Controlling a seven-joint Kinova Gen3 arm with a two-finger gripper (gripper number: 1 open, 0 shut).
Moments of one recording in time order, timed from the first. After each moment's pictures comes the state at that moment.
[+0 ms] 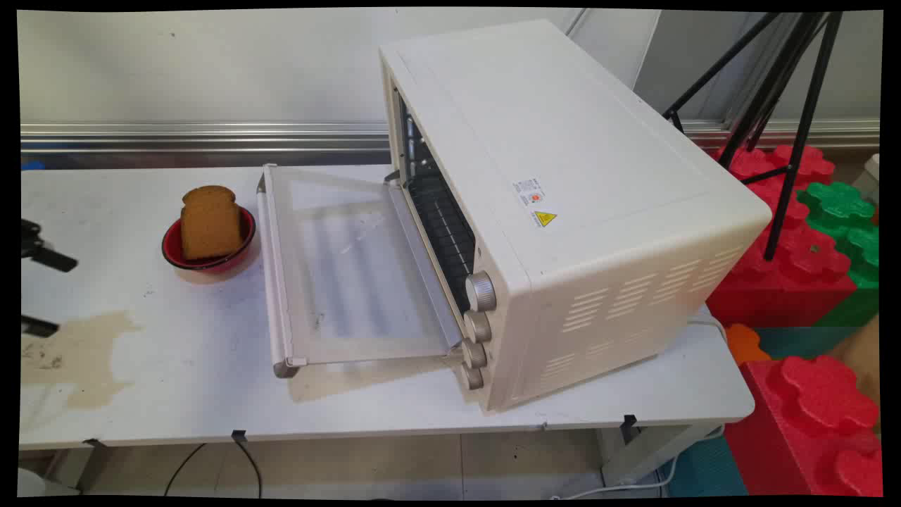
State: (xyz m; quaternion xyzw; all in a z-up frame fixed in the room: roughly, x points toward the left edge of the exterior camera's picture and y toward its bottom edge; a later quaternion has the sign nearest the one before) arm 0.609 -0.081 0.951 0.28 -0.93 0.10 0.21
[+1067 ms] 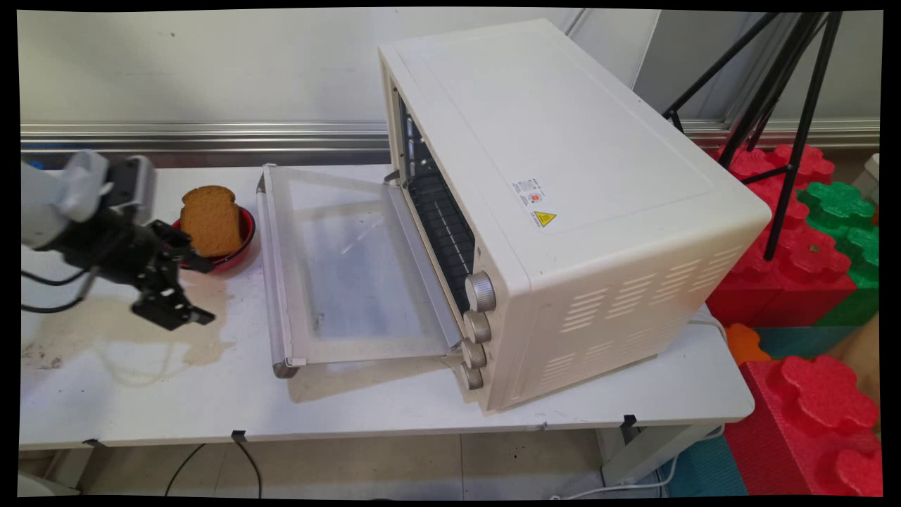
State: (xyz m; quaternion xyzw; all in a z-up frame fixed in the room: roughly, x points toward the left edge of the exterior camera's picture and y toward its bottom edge) arm 0.526 -0.195 0.857 0.30 -0.93 0.10 0.18
